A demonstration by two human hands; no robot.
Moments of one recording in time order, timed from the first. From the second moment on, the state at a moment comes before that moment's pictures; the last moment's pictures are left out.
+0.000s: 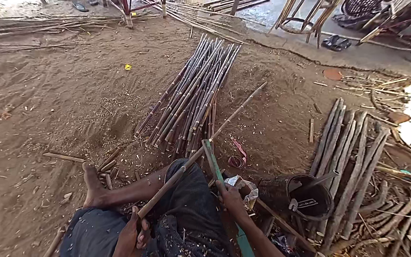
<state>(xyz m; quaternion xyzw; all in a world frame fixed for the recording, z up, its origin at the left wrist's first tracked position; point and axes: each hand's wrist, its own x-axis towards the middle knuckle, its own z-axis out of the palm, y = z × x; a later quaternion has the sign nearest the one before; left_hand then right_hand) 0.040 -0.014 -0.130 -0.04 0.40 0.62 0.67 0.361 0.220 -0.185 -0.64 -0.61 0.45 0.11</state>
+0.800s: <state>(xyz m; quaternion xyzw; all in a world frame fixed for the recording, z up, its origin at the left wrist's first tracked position) 0.039 -0.024 -0.132 0.12 0.54 0.60 0.57 0.364 0.229 -0.148 -0.63 -0.65 0.42 0.04</state>
